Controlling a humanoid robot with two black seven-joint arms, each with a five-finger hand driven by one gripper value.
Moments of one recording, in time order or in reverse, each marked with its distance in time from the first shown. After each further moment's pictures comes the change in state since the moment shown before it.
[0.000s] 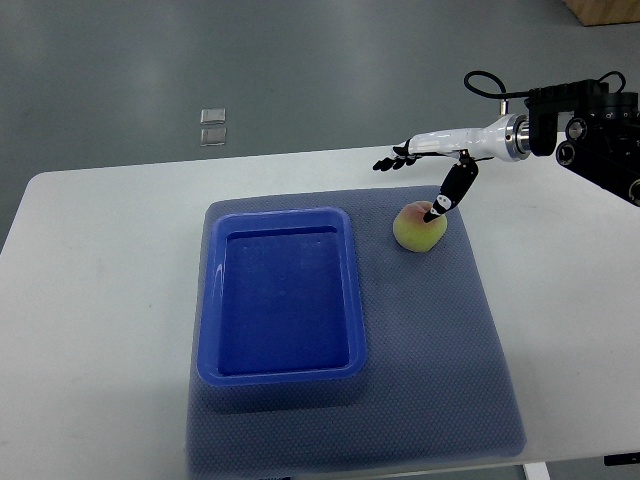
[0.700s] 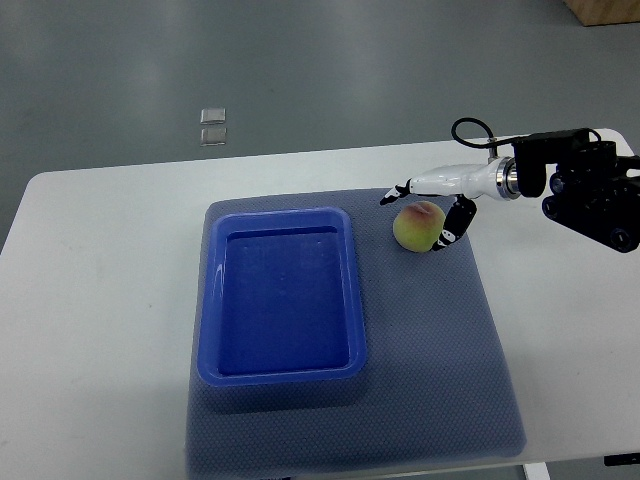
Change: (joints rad) left arm 0.000 0.000 -0.003 -0.004 0.001 0.000 0.000; right arm -0.070 0.034 -0.114 -0.012 -0.078 -0.219 -0.001
